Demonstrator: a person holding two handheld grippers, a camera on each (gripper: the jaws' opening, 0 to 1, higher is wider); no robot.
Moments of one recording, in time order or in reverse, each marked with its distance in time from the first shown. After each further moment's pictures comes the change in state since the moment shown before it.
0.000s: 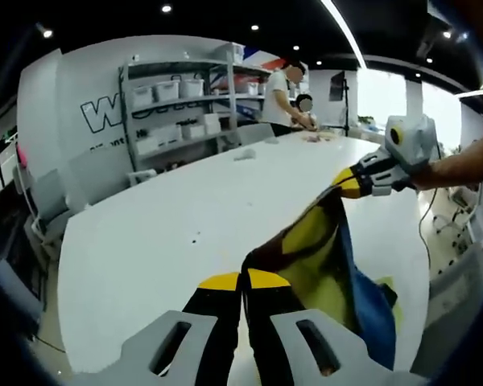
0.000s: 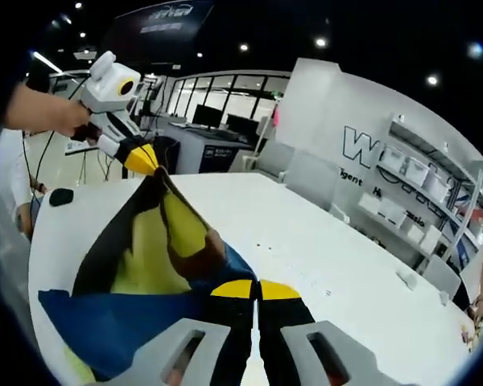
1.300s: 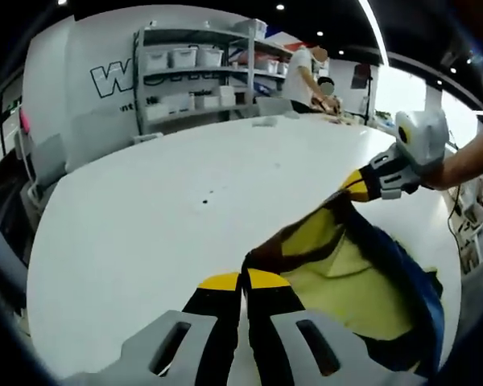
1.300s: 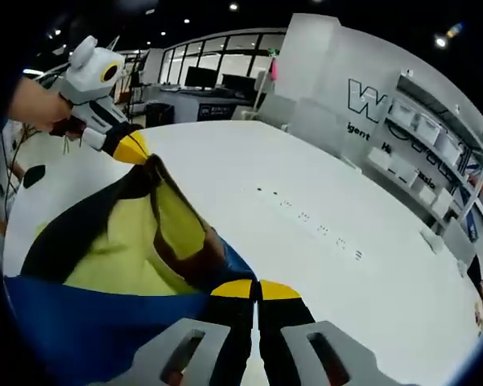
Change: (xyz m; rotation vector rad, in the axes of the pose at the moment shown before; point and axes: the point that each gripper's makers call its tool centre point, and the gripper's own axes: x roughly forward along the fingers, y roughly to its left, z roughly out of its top) left arm 0.092 0.038 -0.078 -0.099 0.105 0.028; right arm 0.103 -0.004 -0.090 0.076 0.219 0.023
